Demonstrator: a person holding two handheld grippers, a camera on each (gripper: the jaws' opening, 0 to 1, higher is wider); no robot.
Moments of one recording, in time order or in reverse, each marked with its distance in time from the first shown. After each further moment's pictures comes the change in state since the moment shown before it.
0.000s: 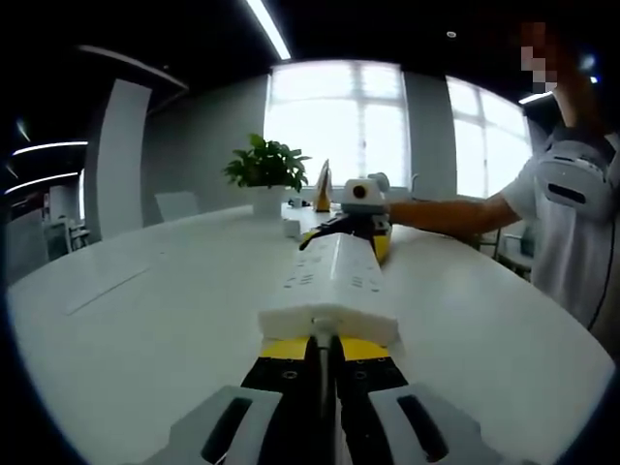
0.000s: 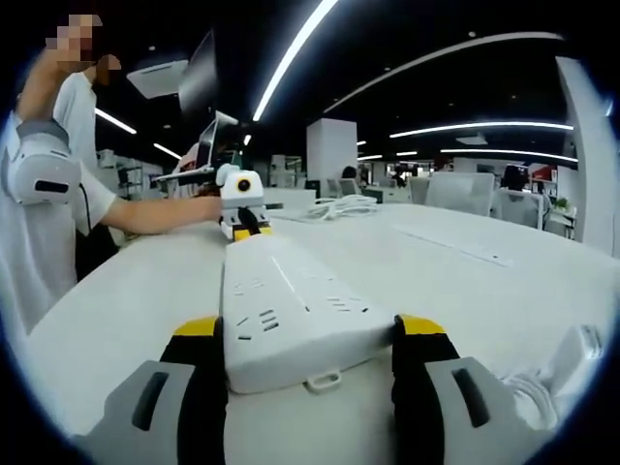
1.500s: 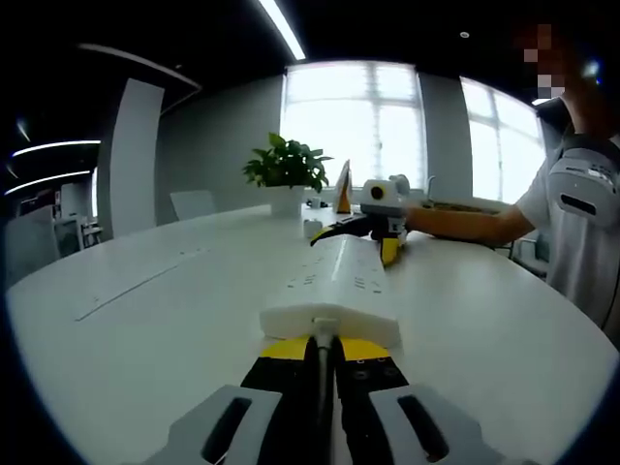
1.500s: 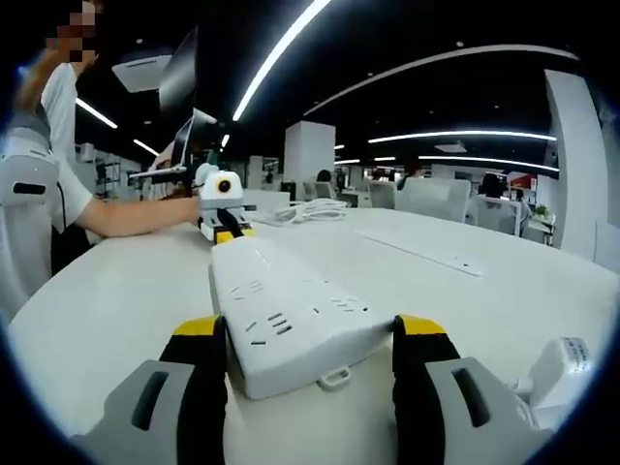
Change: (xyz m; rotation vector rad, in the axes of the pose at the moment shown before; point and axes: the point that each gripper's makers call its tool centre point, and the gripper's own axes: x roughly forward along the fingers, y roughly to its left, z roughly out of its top) left arm 0.010 0.026 0.002 -0.011 -0.013 0.063; right arm 0.004 -0.047 0.002 -0.020 -0.008 -0.122
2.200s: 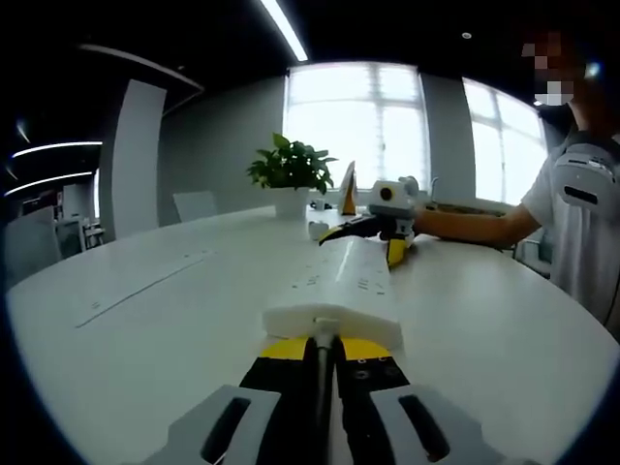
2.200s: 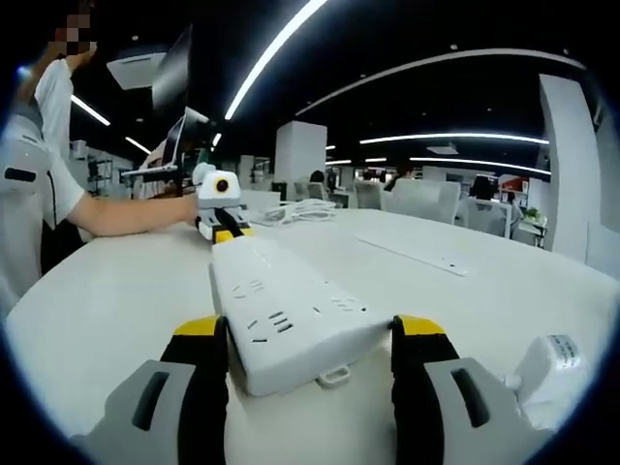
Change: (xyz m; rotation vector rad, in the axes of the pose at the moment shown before) left arm 0.011 0.010 0.004 -0.003 -0.006 0.015; right arm -0.007 -0.003 0.004 -0.014 -0.007 -0.040
